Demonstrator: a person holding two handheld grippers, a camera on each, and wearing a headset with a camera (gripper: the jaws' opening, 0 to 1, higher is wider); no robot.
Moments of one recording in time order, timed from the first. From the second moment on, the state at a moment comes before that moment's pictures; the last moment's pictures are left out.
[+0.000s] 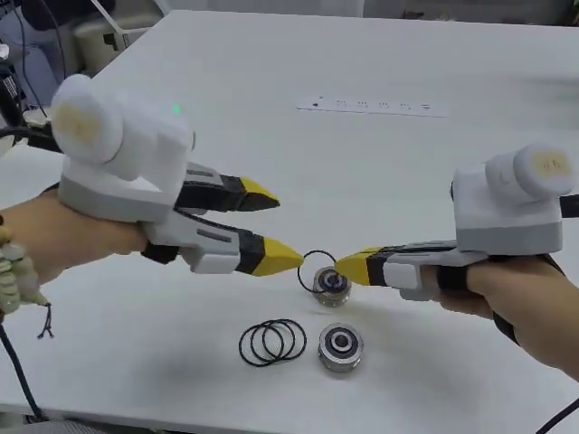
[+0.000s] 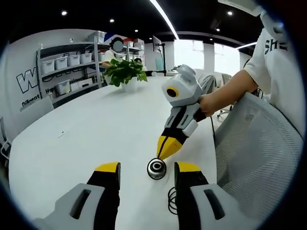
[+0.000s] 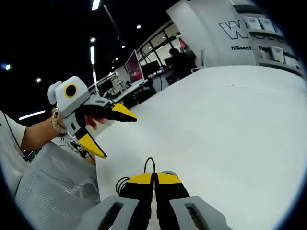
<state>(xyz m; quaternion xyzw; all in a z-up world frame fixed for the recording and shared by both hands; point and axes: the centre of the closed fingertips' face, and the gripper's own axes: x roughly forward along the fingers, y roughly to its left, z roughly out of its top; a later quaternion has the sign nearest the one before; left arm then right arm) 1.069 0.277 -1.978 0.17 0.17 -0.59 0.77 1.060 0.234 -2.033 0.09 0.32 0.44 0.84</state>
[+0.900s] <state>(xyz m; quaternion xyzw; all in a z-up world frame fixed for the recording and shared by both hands) 1.002 0.343 -1.999 0.15 0.21 -0.58 0.77 1.018 0.268 -2.047 0.05 0.37 0.52 0.77</state>
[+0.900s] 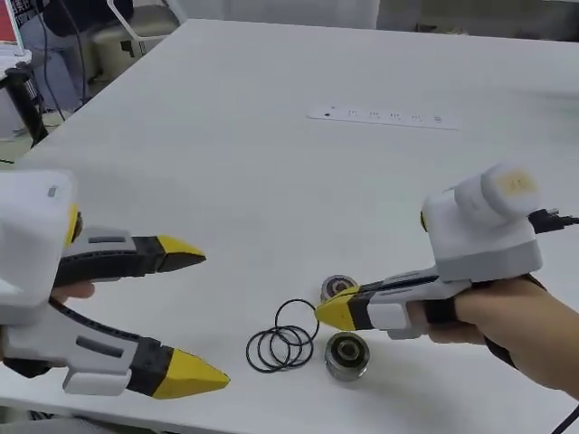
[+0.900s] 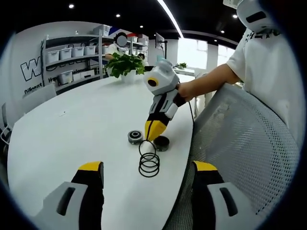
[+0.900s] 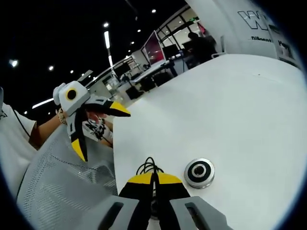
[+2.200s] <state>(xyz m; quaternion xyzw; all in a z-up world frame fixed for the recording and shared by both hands) 0.997 0.365 -2.002 0.11 0.22 -0.53 0.81 1.006 0.270 -2.050 0.03 0.39 0.54 0.75</state>
